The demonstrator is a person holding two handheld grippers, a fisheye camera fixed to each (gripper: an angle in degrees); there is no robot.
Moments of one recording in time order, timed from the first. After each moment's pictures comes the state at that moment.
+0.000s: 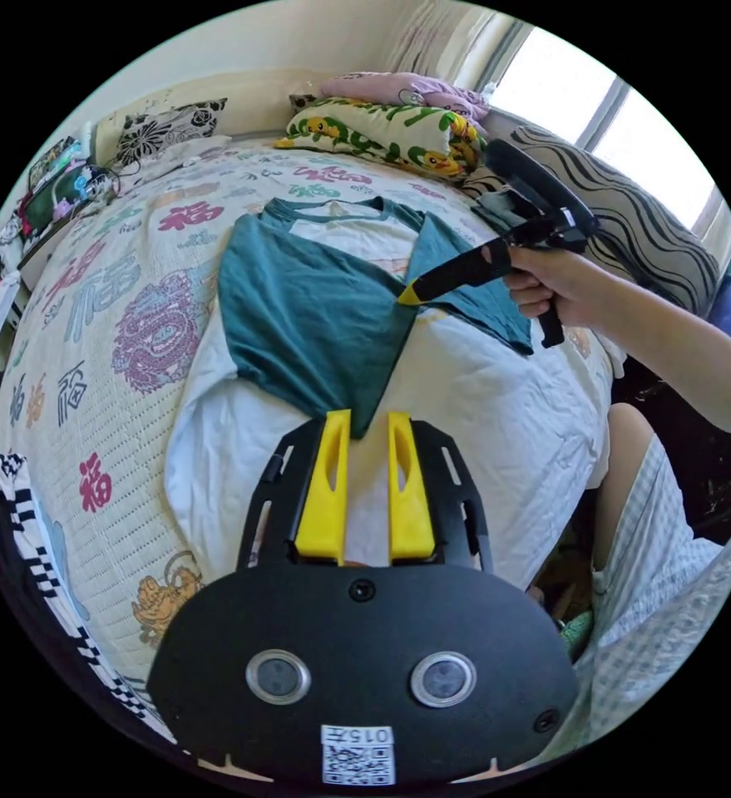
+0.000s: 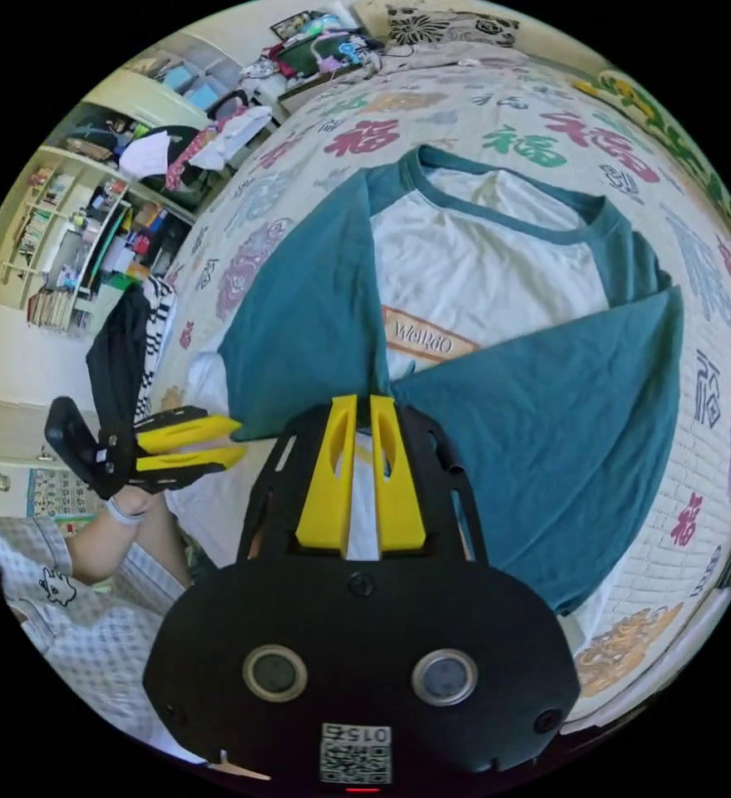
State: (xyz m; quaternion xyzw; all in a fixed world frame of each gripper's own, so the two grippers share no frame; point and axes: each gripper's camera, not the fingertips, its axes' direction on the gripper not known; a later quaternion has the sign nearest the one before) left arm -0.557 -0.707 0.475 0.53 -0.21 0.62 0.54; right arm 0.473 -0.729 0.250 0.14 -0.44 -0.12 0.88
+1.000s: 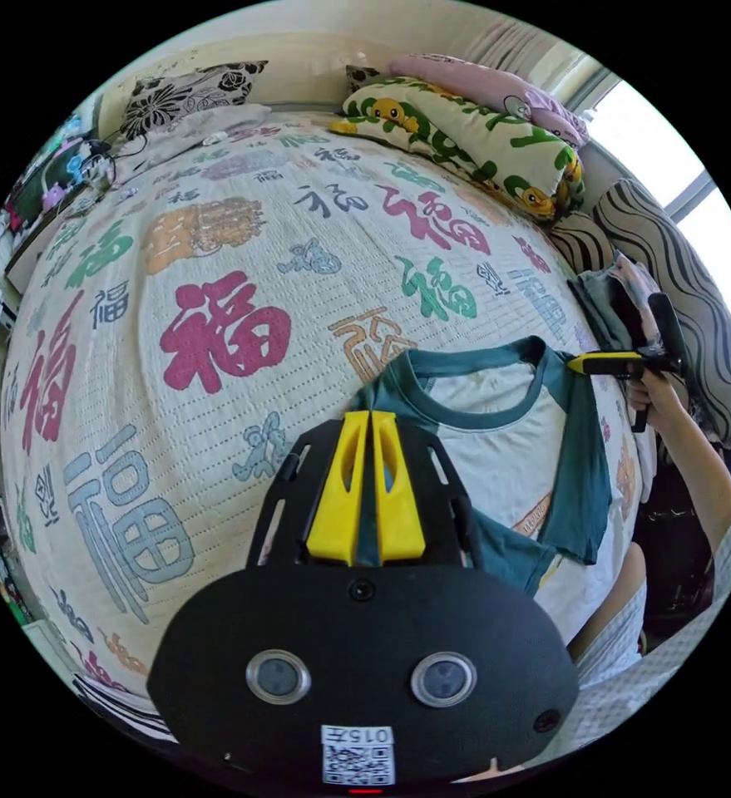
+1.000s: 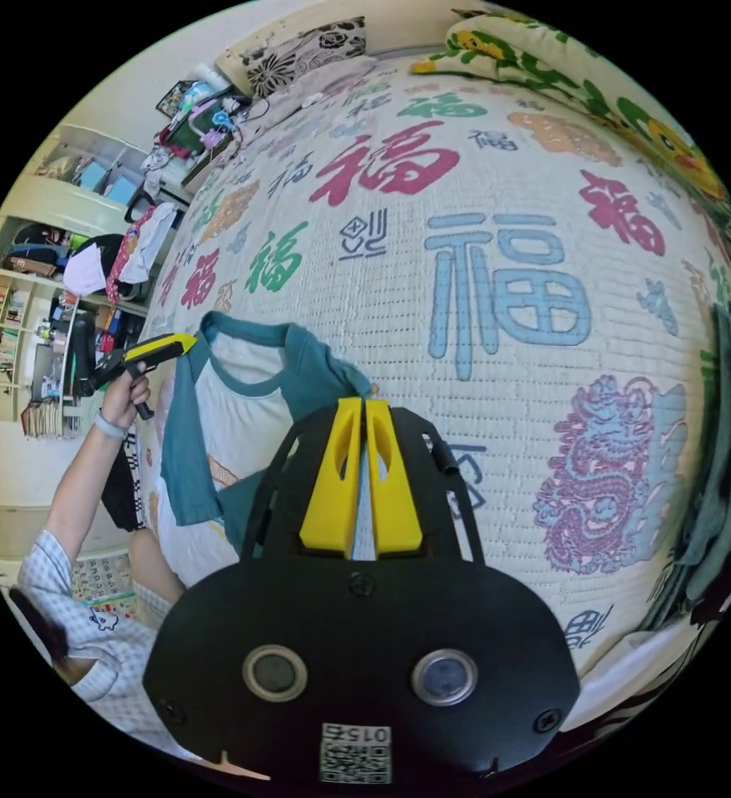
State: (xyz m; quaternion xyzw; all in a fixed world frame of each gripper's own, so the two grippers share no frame) left arm -0.279 -0.790 0.273 0.52 -0.21 0.57 0.59; right arm 0.729 -0.745 0.183 0.12 -0.44 0.00 0.89
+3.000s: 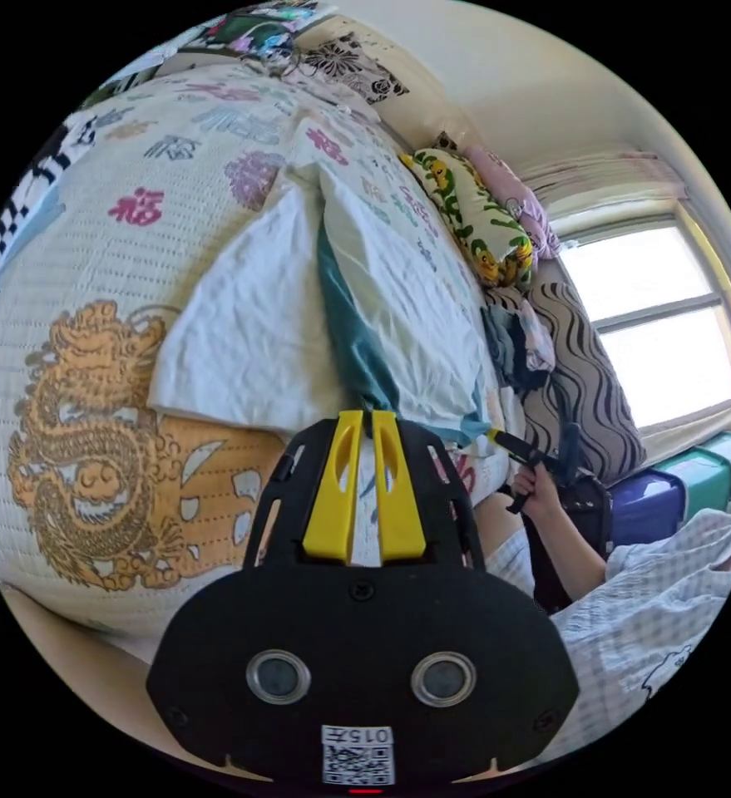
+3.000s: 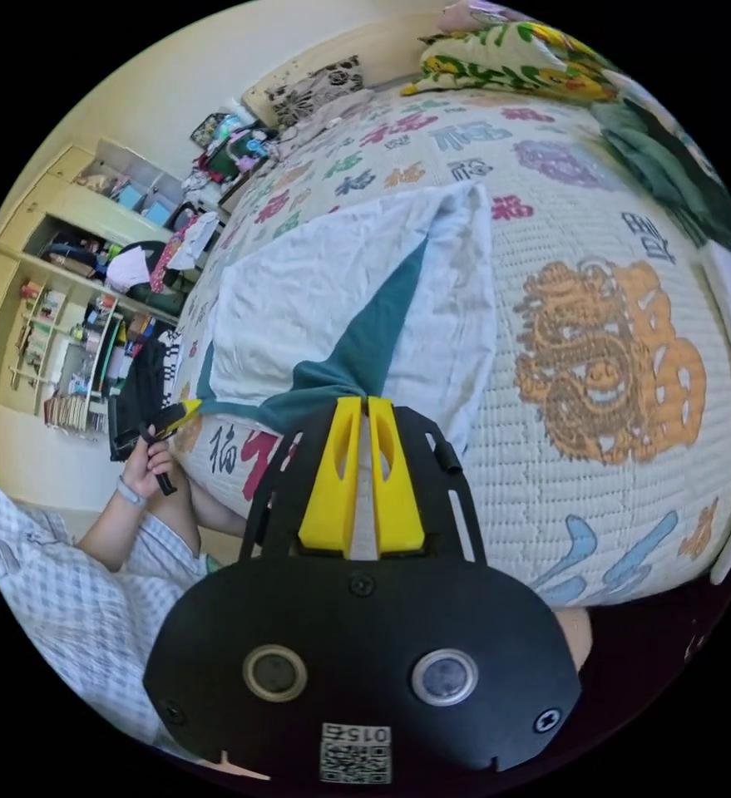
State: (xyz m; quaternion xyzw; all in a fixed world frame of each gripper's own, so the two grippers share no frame) left arm -0.641 -0.454 0.332 0.47 0.10 0.54 0.70; right arm 0.754 -0.238 0.172 0.15 -0.49 0.08 0.85
